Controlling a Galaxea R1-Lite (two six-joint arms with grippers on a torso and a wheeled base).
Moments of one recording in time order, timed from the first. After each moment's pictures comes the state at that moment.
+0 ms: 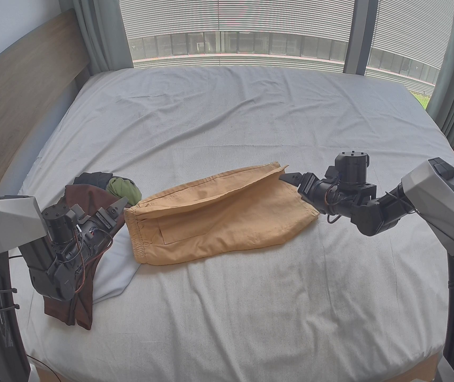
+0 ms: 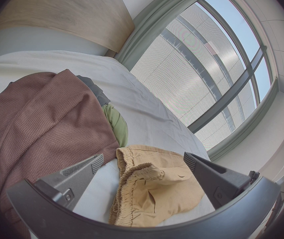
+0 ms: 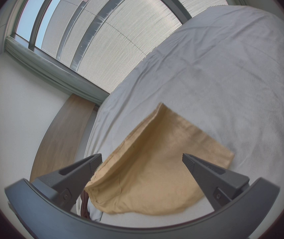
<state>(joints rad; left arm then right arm) -0.02 2.32 -0.67 -1.53 -0.18 -0.70 0.29 2.38 -1.41 -0.65 0.24 0.73</state>
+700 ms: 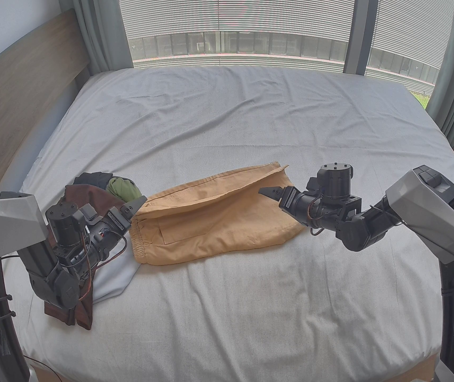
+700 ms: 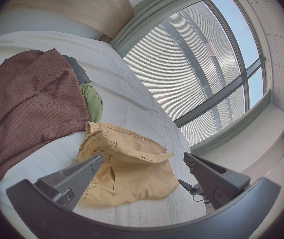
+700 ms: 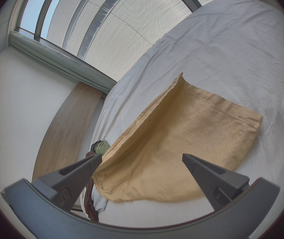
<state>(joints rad) -0.14 2.21 -0.58 -1.51 -0.21 -0.83 0.37 2.40 -1.36 -0.72 0.25 0.74</state>
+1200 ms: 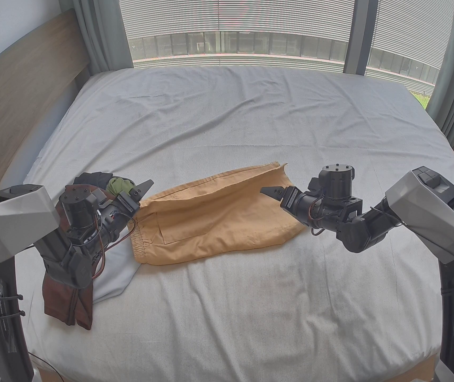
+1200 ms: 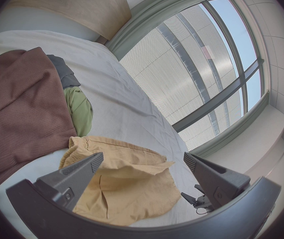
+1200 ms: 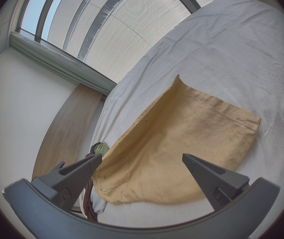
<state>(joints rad) -0.14 2.30 -0.83 -1.40 -0.21 -0.83 0.37 2.41 -1.35 -0.76 0.25 0.74</state>
